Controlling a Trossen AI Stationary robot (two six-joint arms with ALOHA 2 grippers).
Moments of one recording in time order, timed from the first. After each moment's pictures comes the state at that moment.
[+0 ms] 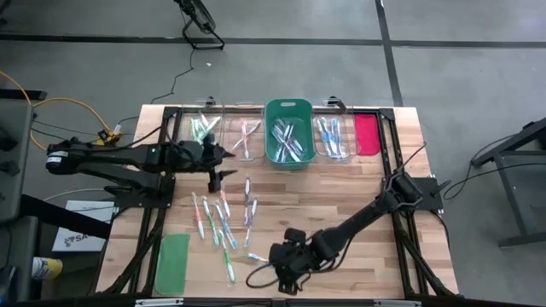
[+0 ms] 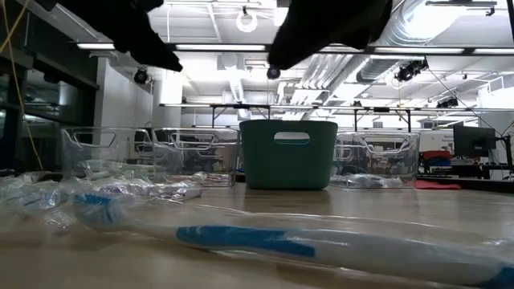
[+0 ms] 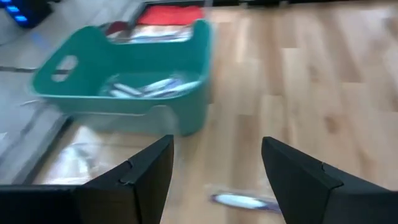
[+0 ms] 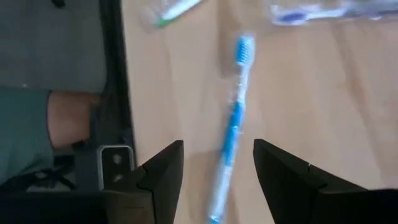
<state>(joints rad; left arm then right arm) 0.02 0.86 0.69 -0.29 -0.23 0.02 0.57 2.10 1.71 -0.63 0.17 0.76</state>
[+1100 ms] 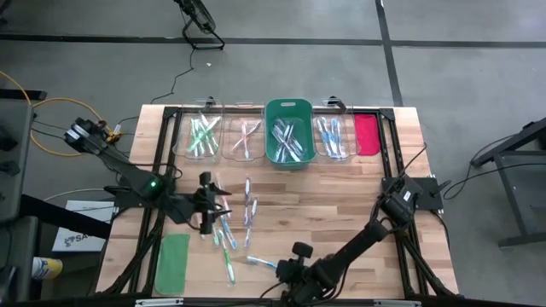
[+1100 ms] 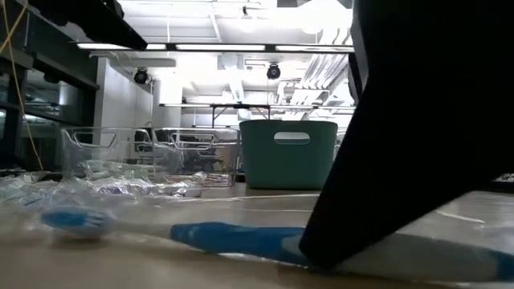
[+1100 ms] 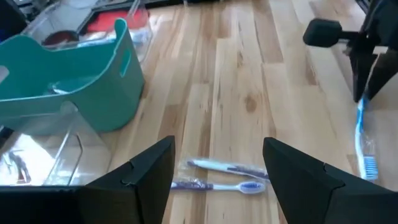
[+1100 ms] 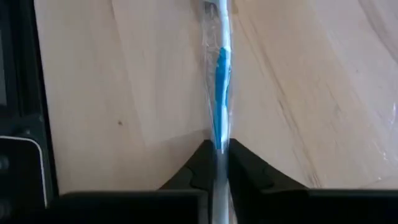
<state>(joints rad) -0.60 1.00 0.69 -0.29 -0.67 -0.27 0.69 2.32 1.72 -0.62 0.48 0.94</state>
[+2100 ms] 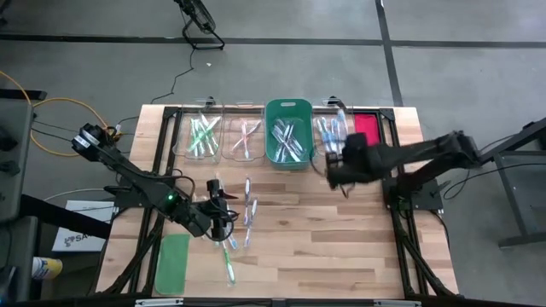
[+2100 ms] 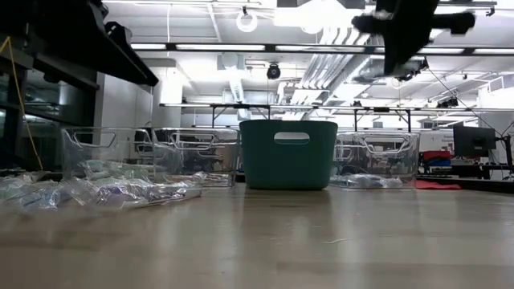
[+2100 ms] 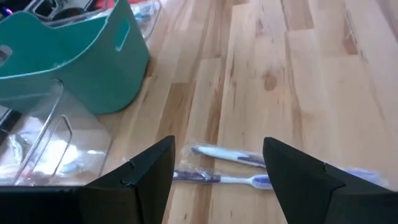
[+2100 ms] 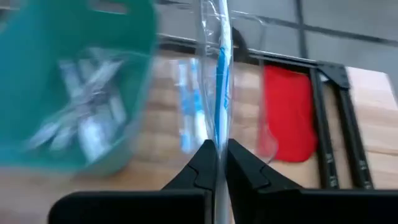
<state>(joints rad) -0.60 1.23 0.69 -0.21 -0.74 -0.32 0.14 1.41 1.26 -1.49 0.81 1.59</state>
